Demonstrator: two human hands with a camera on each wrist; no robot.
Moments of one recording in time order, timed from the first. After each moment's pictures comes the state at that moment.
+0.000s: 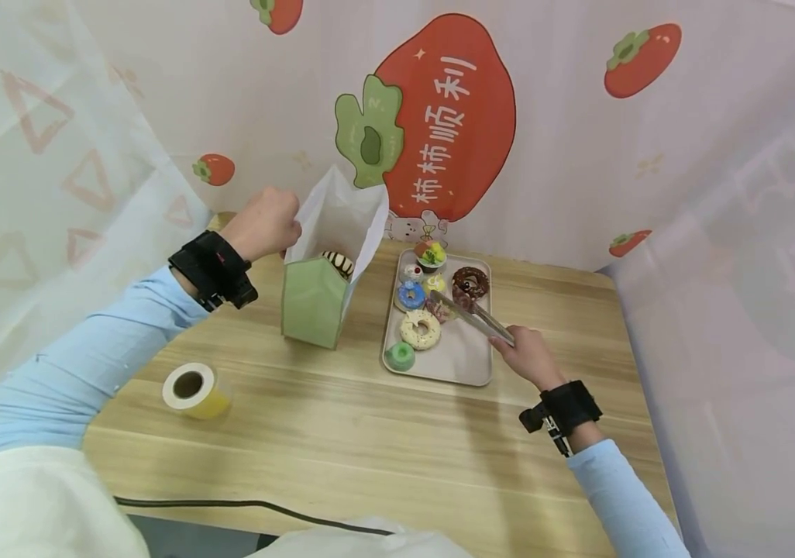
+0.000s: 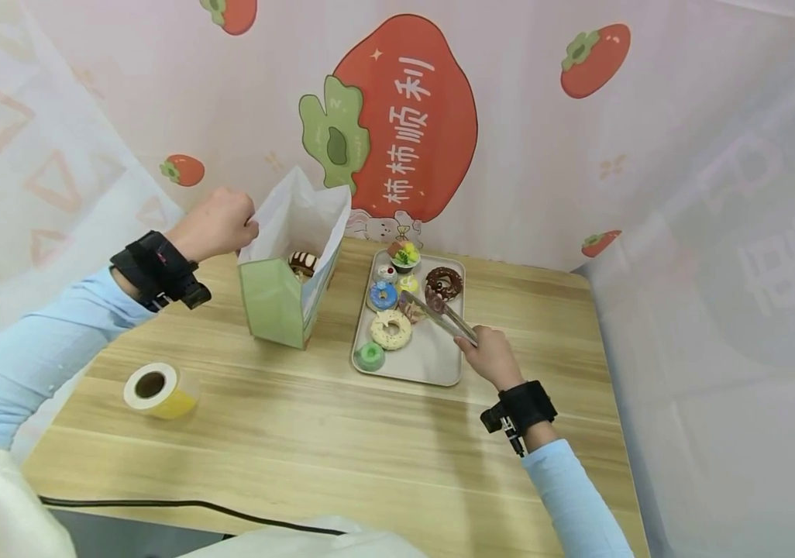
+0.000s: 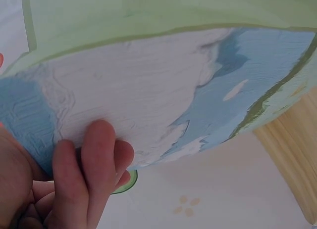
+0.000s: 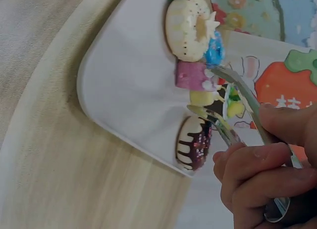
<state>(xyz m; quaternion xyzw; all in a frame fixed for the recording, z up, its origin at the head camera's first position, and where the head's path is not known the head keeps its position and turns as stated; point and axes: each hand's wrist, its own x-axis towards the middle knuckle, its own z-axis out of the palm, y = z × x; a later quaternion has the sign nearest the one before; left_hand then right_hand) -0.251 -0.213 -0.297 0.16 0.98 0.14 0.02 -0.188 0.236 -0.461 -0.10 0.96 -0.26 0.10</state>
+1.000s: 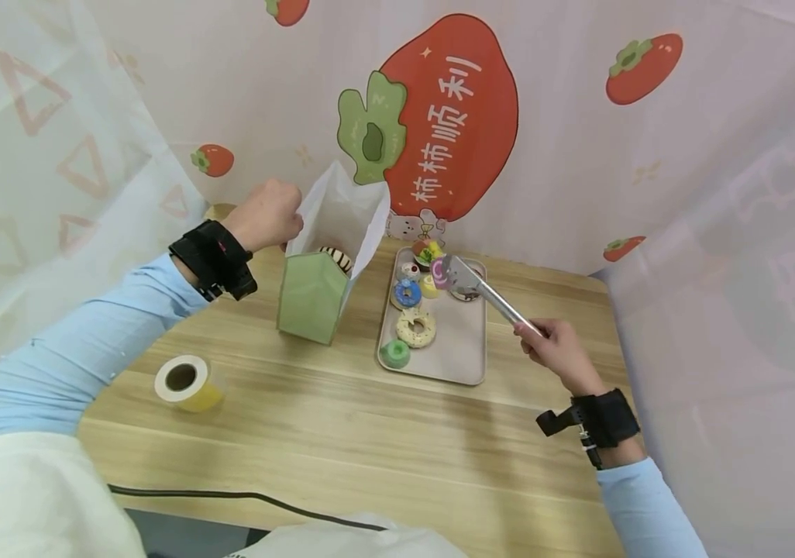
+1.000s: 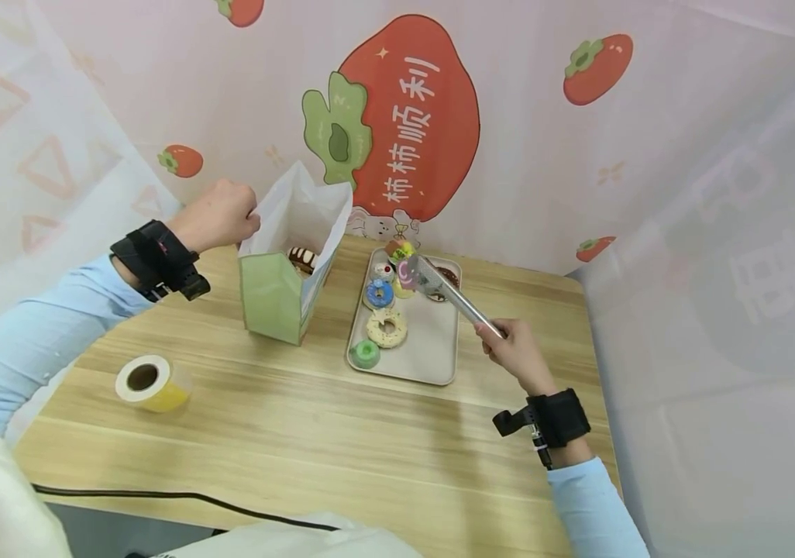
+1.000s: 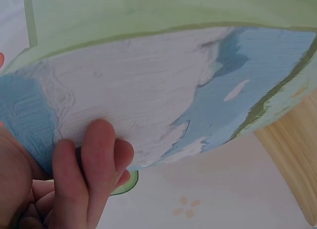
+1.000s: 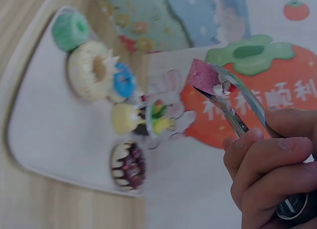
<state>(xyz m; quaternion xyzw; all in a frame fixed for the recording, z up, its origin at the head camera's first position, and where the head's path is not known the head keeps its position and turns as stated) -0.253 -0.216 -0.298 0.17 0.97 0.15 0.01 -0.167 0.255 -0.394 -0.06 0.86 -0.49 0.14</state>
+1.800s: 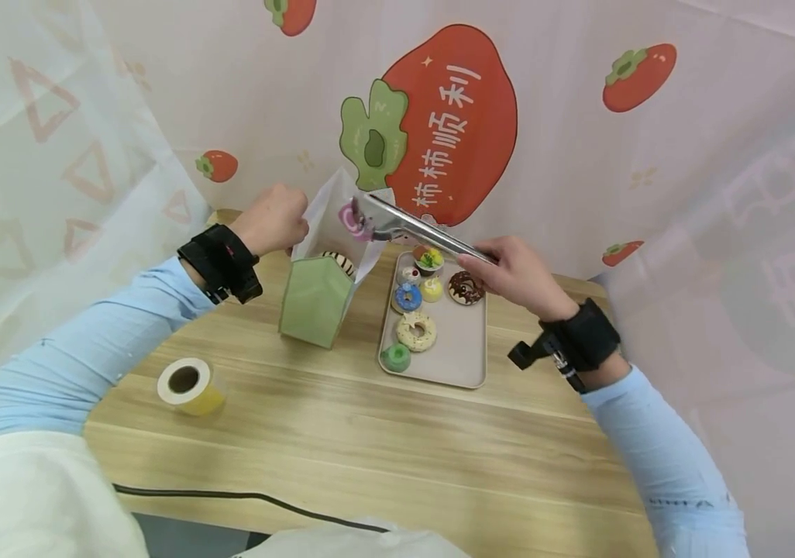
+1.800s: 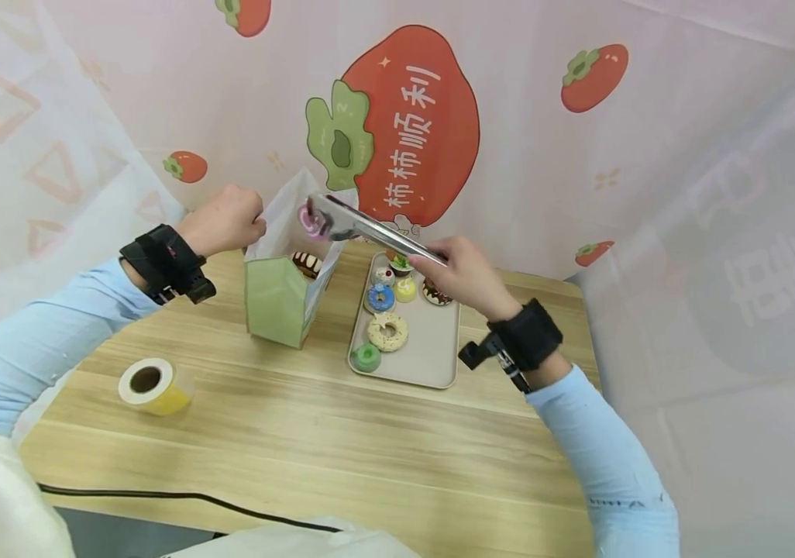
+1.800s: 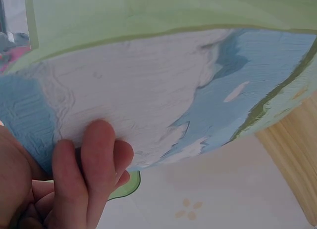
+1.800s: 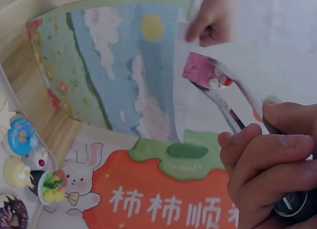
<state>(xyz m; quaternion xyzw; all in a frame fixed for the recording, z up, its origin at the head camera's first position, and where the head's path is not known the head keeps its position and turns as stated) -0.249 -0.214 -0.295 0.18 0.97 0.15 0.00 -0.213 0.155 -0.280 -0.26 0.90 -0.34 0.09</state>
